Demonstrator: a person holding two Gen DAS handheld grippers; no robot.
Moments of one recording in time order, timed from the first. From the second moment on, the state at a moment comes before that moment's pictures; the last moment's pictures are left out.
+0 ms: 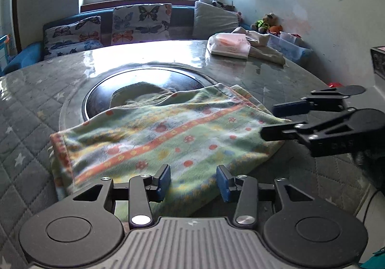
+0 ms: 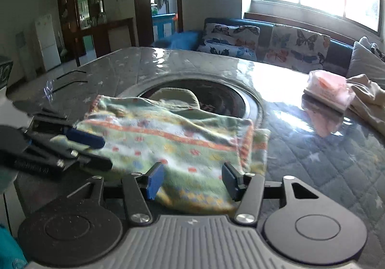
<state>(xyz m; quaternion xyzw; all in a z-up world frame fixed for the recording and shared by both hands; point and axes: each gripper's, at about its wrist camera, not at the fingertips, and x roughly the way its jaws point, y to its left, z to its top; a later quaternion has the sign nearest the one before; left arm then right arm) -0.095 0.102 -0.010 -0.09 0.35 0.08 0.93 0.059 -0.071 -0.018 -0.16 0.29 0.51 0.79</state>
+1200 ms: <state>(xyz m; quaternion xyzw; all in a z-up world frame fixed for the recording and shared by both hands) -0.135 0.201 -0.003 -0.19 0.35 0.22 0.89 0.055 -0.018 -0.043 -0.17 0.32 0.55 0.75</state>
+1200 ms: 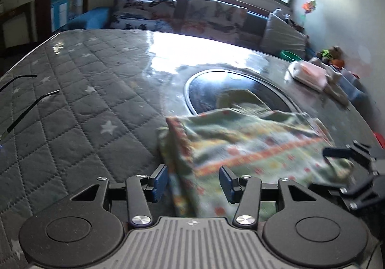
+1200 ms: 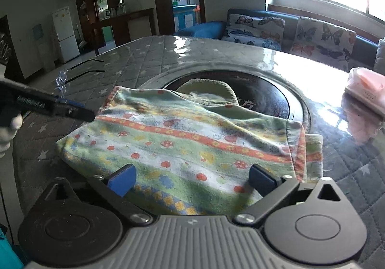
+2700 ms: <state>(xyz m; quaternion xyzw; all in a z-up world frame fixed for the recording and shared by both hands) -0.141 0.235 -0.003 -0.24 0.34 0.24 0.88 0.010 0.005 -0.016 -0.24 0.27 0.58 0.73</state>
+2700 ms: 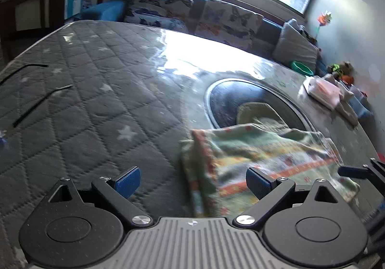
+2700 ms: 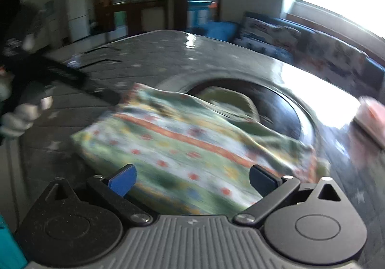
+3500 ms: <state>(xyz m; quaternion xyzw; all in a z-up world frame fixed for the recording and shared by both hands) -0.147 0.257 -0.006 -0.34 0.33 0.24 0.85 -0.104 0.079 -0.031 -0.38 0.18 0.66 0.62</state>
